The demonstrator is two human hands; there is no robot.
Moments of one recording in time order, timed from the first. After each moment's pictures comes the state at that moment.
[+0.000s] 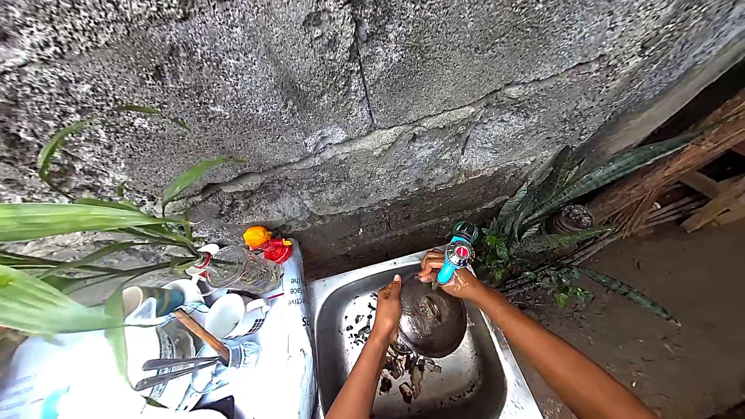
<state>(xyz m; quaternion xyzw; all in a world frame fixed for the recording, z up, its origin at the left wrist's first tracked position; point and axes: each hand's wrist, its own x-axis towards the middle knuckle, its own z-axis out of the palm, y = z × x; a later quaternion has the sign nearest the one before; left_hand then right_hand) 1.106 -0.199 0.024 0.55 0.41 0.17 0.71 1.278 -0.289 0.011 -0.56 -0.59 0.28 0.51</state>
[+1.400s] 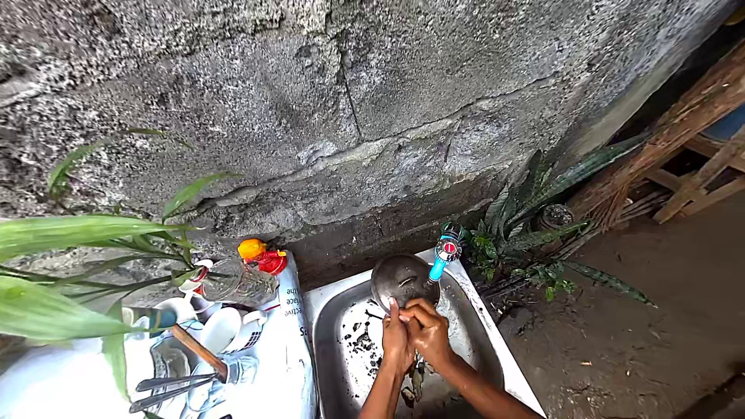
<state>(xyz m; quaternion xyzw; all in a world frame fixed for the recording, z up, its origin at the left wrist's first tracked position) 1.091 -0.255 0.020 0.29 0.42 0.29 0.81 1.140 -0.314 -0.012 -0.69 -0.36 0.05 0.63</state>
